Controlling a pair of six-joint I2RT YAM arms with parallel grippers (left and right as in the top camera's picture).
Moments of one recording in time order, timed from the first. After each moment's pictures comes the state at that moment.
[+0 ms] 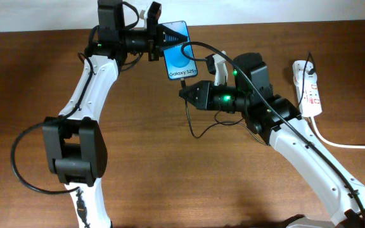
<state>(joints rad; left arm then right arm) -0.15 2.14 1.86 -0.17 1.36 -1.00 0.40 1.48 1.19 -0.26 -0.68 0.69</state>
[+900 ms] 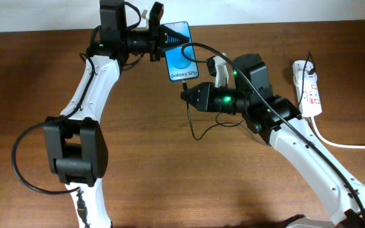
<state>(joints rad) -0.16 2.14 1.86 -0.17 1.36 -0.98 0.40 1.48 1.19 -0.31 -0.67 0.68</state>
